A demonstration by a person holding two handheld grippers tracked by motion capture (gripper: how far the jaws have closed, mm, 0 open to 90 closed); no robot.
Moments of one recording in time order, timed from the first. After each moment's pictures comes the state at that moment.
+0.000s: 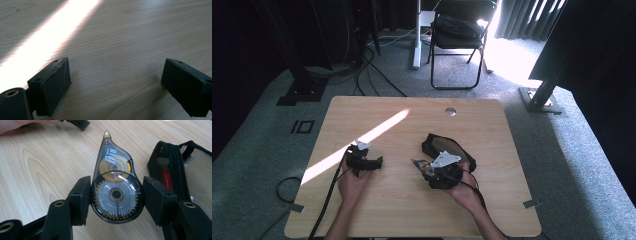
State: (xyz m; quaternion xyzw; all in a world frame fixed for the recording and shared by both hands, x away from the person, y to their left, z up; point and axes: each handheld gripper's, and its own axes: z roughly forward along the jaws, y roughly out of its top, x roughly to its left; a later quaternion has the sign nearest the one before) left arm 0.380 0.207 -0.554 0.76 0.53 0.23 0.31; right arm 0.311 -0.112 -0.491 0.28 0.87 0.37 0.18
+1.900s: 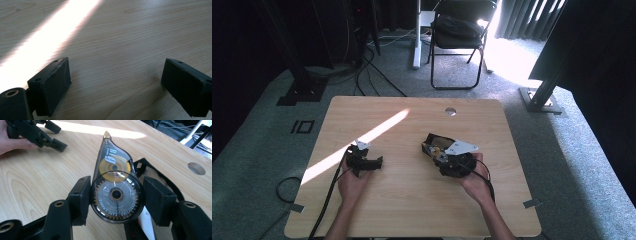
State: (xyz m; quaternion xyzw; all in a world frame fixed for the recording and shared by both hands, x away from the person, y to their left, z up) left arm 0.380 0.207 -0.554 0.76 0.53 0.23 0.31; right arm 0.325 -0.144 -0.455 0.31 0.83 0.40 0.22
